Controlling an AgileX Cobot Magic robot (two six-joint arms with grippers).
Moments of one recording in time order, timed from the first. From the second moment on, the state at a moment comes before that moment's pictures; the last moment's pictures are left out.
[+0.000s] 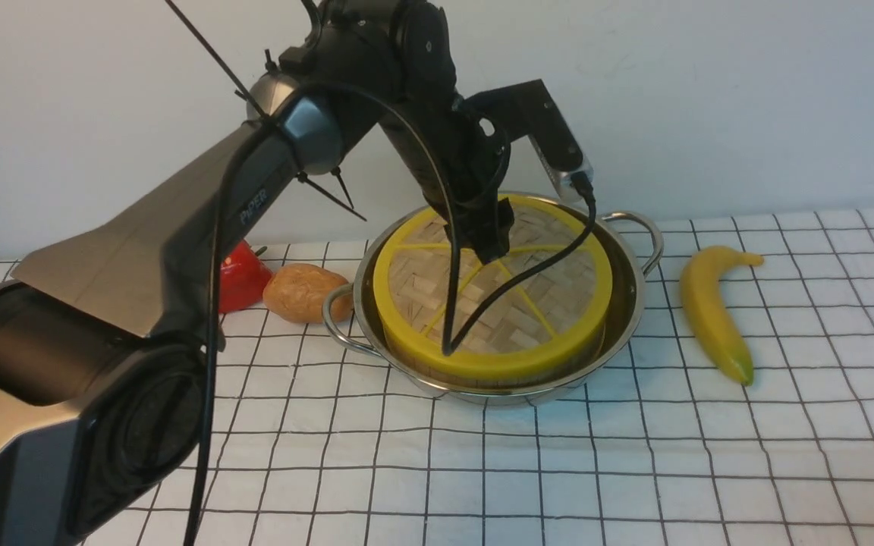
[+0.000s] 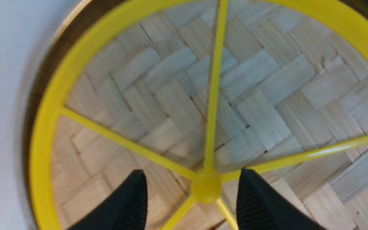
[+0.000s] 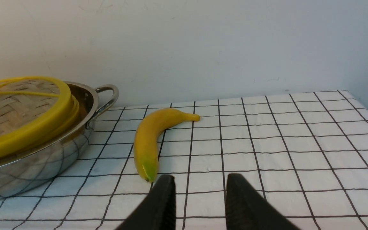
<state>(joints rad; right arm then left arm) -0.02 0.00 0.01 0.04 0.30 0.15 -0.47 2.33 -2.28 -0.12 1.21 0.84</state>
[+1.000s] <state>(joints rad) -0.02 0.00 0.01 0.04 0.30 0.15 -0.47 2.36 -2.28 -0.11 1.15 0.83</state>
